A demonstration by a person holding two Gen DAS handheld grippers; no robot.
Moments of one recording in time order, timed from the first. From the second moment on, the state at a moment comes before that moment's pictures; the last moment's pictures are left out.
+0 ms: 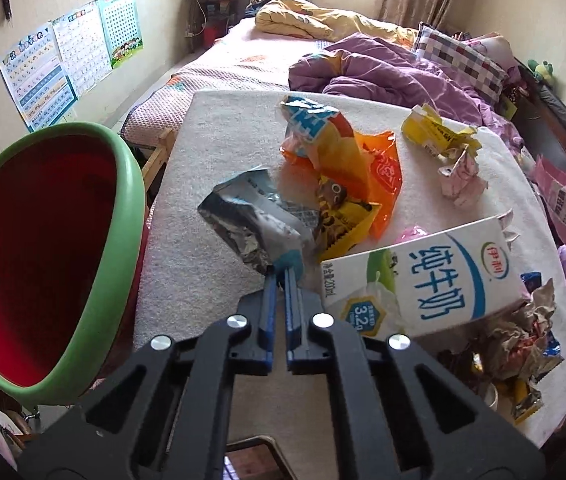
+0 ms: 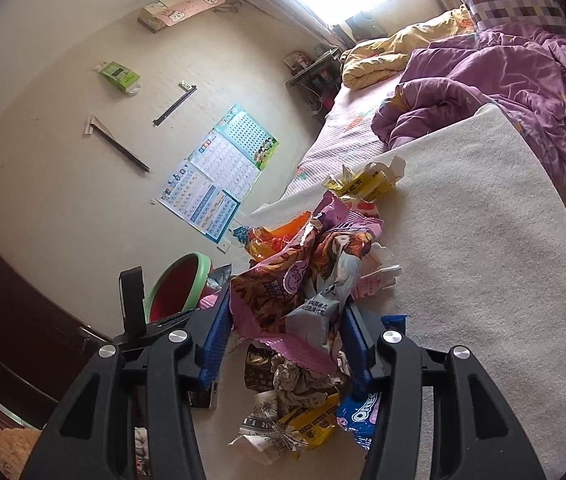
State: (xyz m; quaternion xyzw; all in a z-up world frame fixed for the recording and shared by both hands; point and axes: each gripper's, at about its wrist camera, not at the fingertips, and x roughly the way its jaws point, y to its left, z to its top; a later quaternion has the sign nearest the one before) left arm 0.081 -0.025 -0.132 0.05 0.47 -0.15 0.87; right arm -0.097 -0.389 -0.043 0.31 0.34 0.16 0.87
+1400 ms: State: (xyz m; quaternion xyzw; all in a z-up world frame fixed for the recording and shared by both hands) left arm 0.047 0.180 -0.060 0.01 0.37 -0.09 0.93; right arm 0.024 -0.100 -0.026 0.23 0.35 0.32 0.85
